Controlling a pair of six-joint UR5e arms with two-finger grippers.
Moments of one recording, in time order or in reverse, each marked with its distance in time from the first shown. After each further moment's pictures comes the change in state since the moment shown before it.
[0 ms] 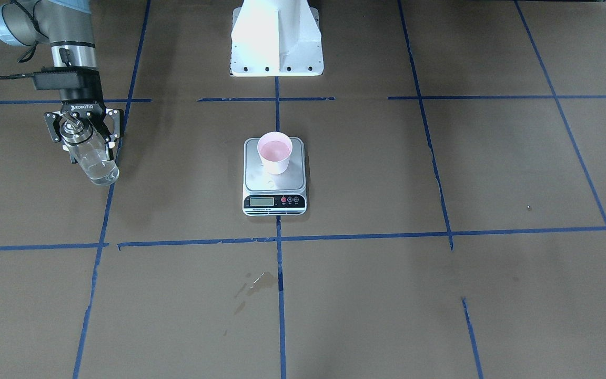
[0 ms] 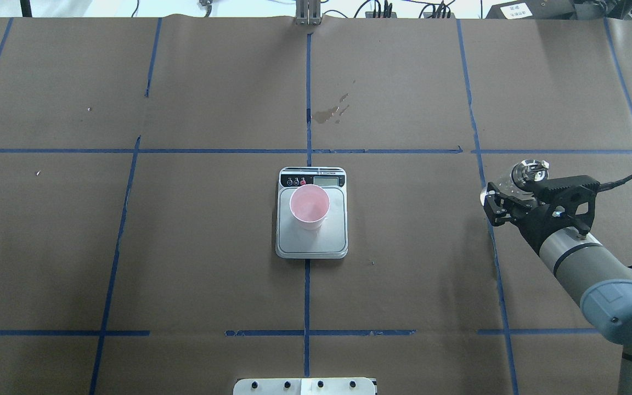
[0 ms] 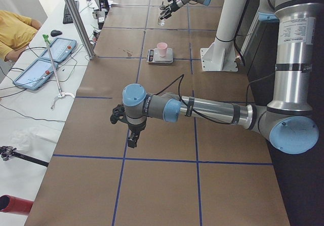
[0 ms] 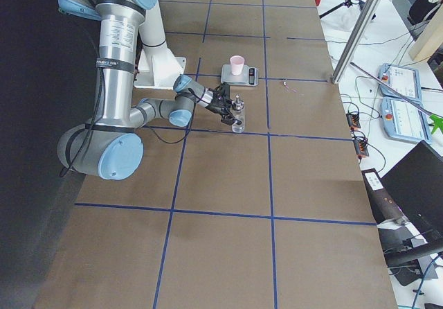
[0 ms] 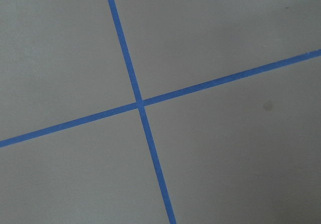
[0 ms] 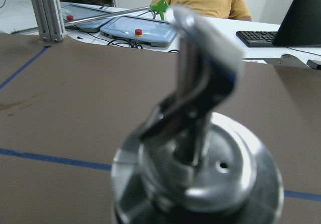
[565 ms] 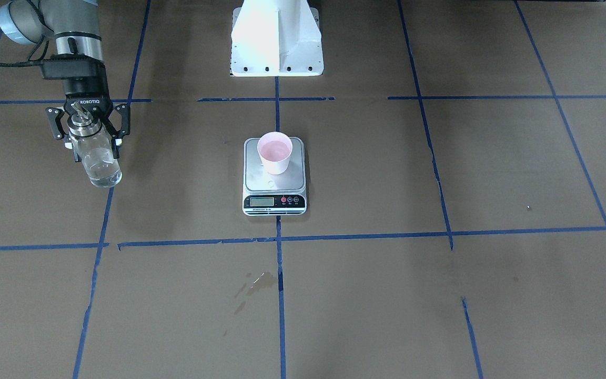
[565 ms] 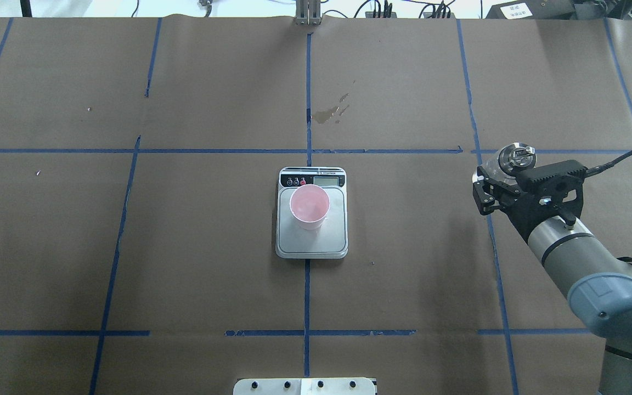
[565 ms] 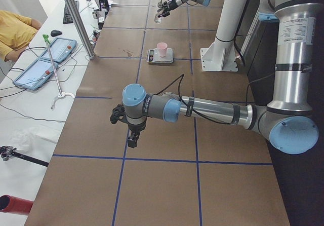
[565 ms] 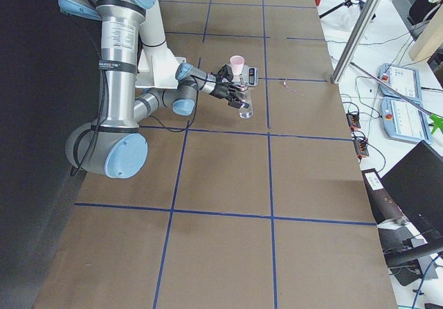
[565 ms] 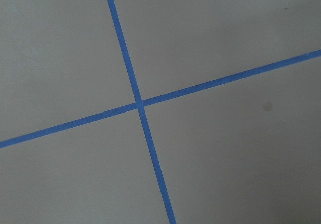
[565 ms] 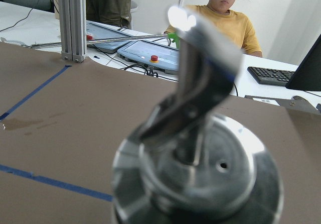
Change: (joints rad) left arm 0.000 0.000 0.001 0.001 0.000 0.000; right arm 0.009 0.067 0.001 -0.018 -0.052 -0.146
